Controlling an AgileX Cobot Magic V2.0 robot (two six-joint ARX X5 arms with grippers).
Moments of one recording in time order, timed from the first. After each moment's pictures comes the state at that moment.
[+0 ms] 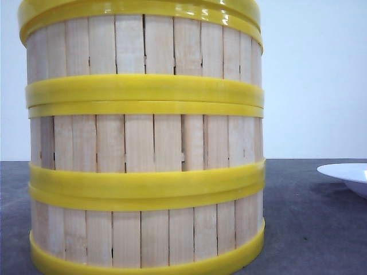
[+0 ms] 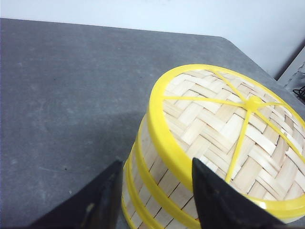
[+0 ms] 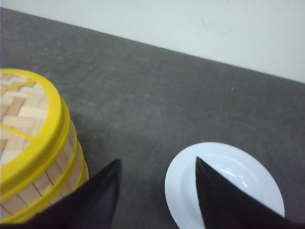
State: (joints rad) left arm -0.39 0.35 0.77 -0.75 0.18 -0.23; right arm 0.94 0.58 1.10 -0.99 0.57 0.26
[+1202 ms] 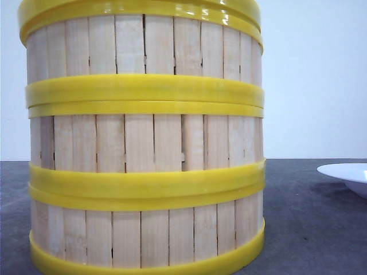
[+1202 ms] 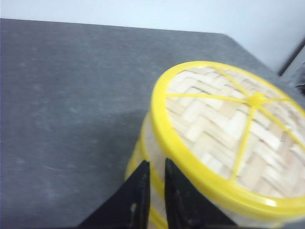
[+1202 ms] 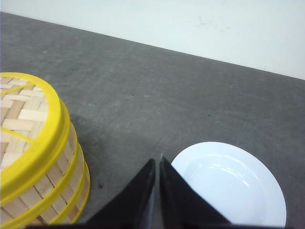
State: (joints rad) left arm -0.39 0.35 0.77 -0.76 0.12 -0.19; right arm 0.94 0.58 1.10 -0.99 0.57 0.27
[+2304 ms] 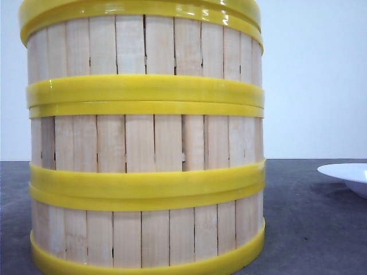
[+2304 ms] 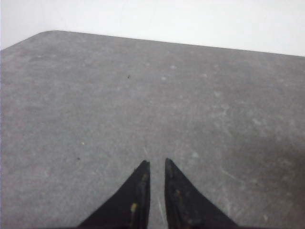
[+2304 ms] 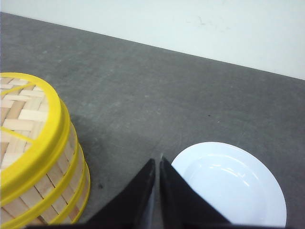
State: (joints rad) left arm -0.02 0.01 0.07 -0.26 -0.13 -0.09; right arm 0.94 0.58 1.10 -0.99 0.57 0.27
